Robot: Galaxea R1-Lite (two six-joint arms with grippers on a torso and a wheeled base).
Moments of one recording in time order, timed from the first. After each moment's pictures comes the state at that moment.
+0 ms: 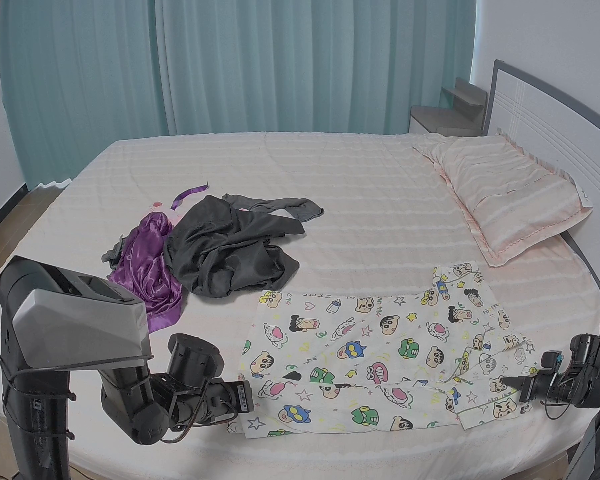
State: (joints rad) left arm -0.51 2.30 -0.46 -1.07 -0.04 -0.56; right arm -0.48 2.46 -0.16 -1.41 0.72 -0.25
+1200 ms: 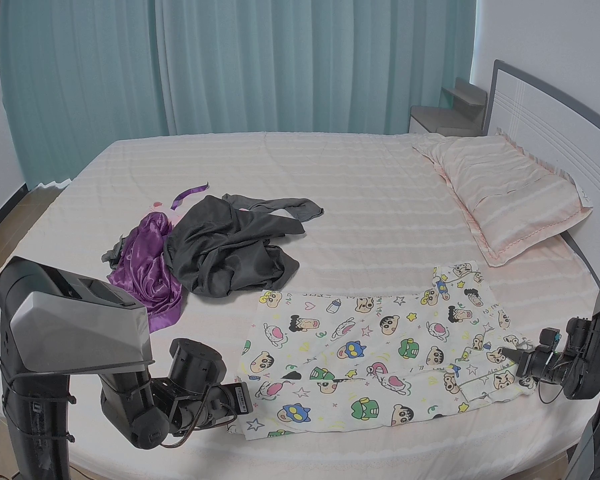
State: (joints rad) left arm -0.53 2.29 -0.44 -1.07 0.04 -0.63; right arm -0.42 2.49 -0.30 -1.55 0.71 -0.11
